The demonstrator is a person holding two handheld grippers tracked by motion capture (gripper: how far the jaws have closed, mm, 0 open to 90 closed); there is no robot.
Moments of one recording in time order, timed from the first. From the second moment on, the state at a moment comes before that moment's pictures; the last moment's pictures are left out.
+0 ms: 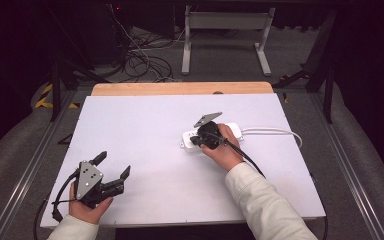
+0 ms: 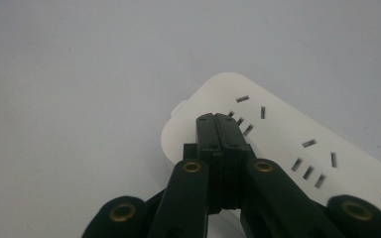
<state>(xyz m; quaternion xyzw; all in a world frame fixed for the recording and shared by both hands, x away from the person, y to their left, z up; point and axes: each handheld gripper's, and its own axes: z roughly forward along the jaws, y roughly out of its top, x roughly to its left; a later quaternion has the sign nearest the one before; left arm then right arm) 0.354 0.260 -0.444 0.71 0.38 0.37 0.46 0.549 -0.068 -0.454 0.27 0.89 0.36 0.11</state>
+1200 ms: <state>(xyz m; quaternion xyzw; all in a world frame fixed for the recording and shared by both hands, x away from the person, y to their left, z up) 0.353 0.260 -0.444 0.71 0.38 0.37 0.46 0.542 -0.072 -0.416 0.28 0.86 0.41 0.13</state>
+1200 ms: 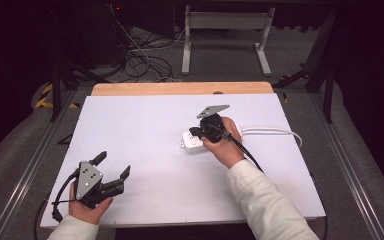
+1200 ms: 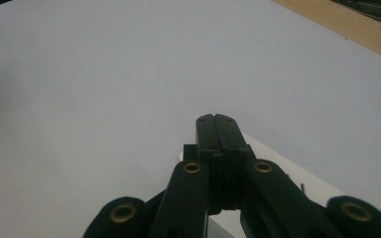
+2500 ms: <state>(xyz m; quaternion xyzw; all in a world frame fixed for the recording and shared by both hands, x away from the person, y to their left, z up) 0.355 0.260 -0.444 0.71 0.38 0.37 0.46 0.556 -0.106 -0.451 0.31 0.87 0.36 0.13</state>
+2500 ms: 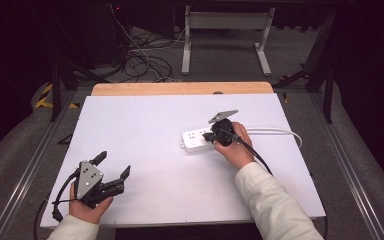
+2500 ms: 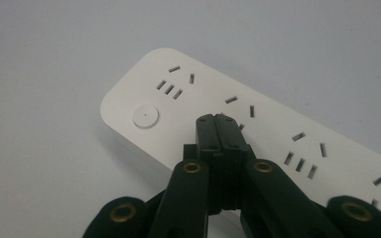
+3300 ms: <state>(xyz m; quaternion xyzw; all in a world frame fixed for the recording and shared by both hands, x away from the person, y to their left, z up) 0.354 0.259 -0.444 0.71 0.38 0.37 0.46 0.555 -0.105 -0.457 0.31 0.87 0.37 0.13</state>
